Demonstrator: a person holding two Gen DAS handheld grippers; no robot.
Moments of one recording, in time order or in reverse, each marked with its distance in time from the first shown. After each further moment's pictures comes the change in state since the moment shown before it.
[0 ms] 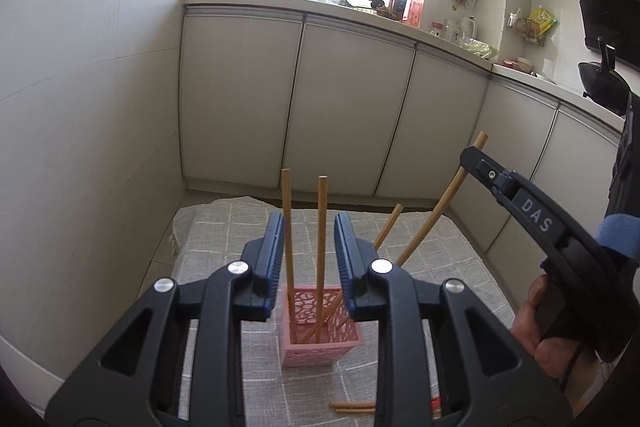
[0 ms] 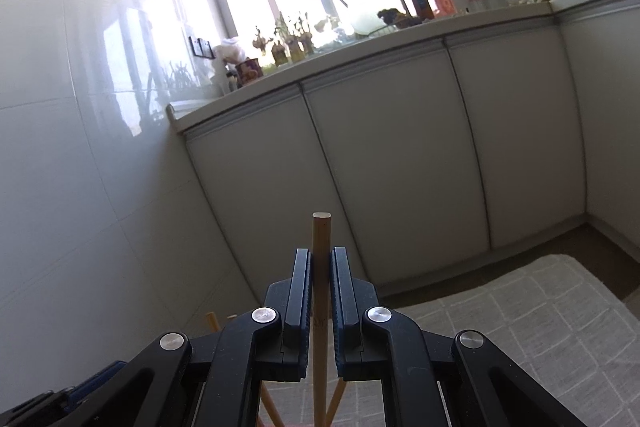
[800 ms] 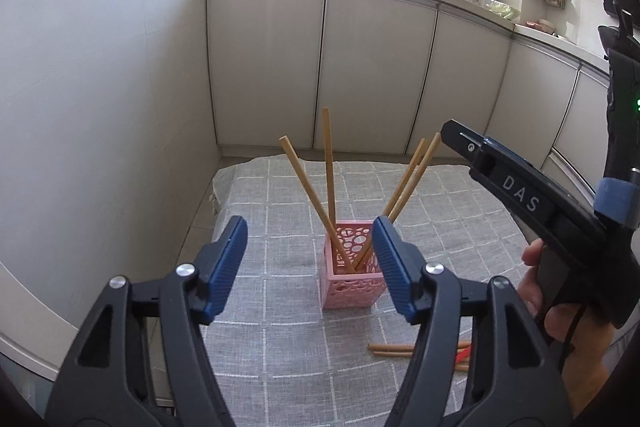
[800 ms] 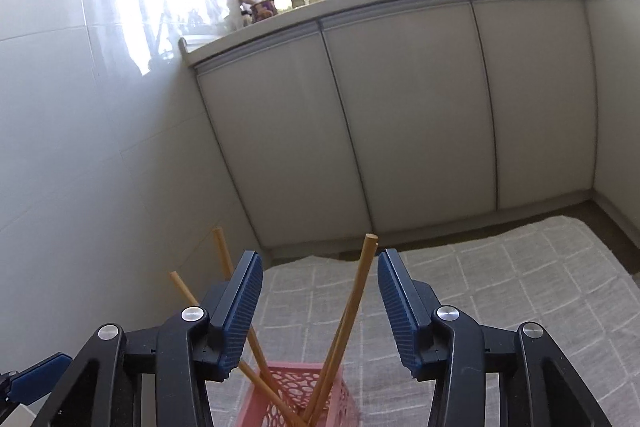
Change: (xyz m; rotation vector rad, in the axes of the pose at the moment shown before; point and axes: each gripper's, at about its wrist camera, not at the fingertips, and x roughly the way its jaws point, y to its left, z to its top) left arm -0.018 0.002 -0.023 0.042 0.126 0.114; right arm 0.007 0.007 -0.032 -0.073 0.159 0.021
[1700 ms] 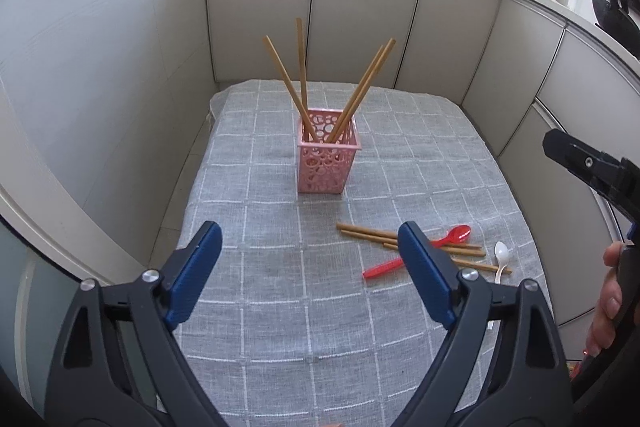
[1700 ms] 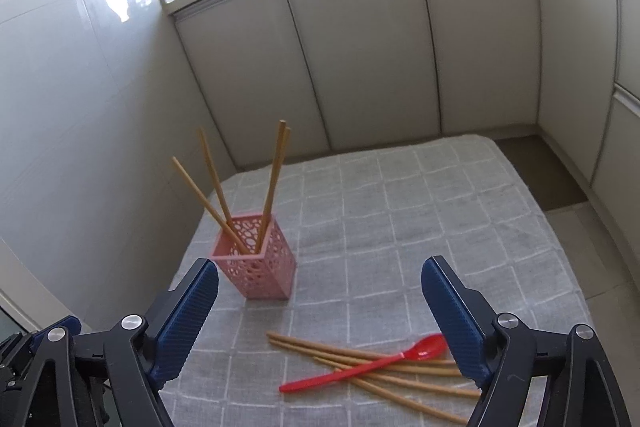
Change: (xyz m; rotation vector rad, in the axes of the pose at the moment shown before) left arm -0.051 -0.025 -0.068 -0.020 0.214 -0.010; right arm -0.150 -0.047 -0.025 0.025 0.242 -0.080
